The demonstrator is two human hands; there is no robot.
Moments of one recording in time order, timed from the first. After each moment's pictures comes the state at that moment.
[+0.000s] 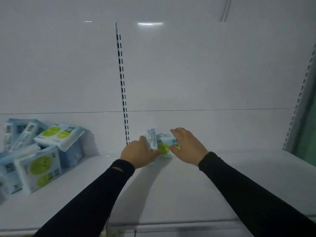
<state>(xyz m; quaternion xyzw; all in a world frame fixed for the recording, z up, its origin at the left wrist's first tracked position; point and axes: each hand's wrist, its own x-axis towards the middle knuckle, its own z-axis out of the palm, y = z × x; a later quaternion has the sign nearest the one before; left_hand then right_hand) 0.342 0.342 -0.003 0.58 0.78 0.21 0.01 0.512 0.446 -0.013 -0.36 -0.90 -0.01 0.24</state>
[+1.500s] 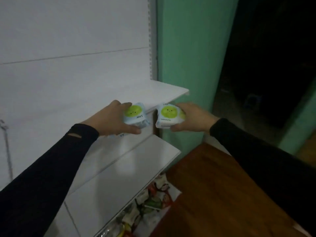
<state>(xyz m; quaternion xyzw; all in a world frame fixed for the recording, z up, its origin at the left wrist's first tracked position) 0.500 0.278 -0.032 0.89 0.42 0.13 0.10 0.779 0.198 -0.054 -0.67 -0.72 0.05 0.19</state>
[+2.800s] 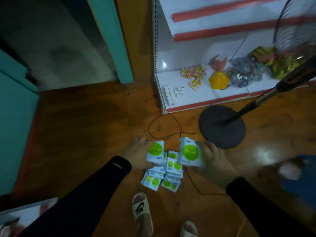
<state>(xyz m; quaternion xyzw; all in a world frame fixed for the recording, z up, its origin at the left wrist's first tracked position) 1.294 -0.046 -0.584 0.94 -0.07 -0.32 0.14 1.300 -0.336 -0.599 -0.95 -0.16 0.21 0.16</state>
